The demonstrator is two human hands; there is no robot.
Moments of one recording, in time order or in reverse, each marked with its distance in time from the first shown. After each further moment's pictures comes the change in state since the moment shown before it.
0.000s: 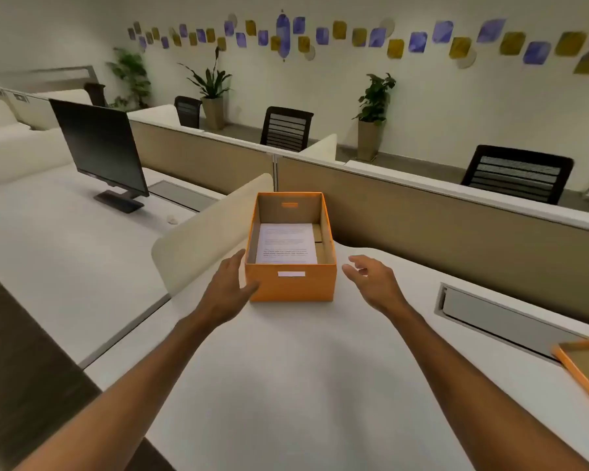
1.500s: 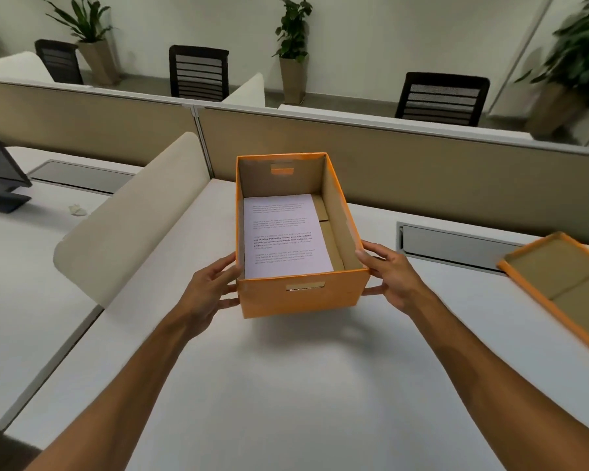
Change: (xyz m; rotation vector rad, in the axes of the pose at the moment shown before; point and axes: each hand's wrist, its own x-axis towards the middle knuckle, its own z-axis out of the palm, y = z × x) left_hand 0.036 -0.019 0.057 -0.765 -0.449 -0.252; right_hand -0.042 0.070 -0.020 0.703 0.086 0.466
